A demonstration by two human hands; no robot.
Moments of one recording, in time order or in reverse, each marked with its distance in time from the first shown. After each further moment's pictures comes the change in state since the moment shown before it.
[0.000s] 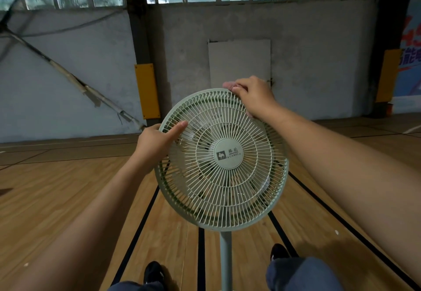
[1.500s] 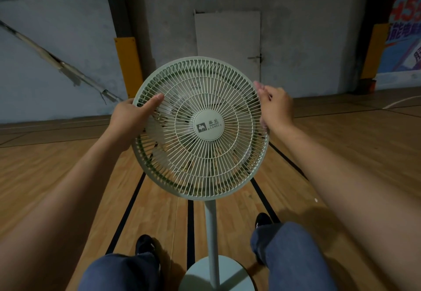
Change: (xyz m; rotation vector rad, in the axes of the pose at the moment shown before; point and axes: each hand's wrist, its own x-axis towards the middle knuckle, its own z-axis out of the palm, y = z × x) left_hand -0.011 0.006 0.002 -0.023 0.026 -0.084; right_hand -0.103 0.078 -0.007 0.053 0.225 0.320
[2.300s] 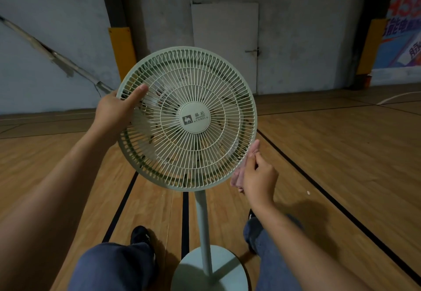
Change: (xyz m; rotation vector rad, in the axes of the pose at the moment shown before) left_hand -0.003 -0.012 -0.007 0.006 0.083 0.043; right_hand -0.183 0.041 0.035 0.231 0.102 0.271
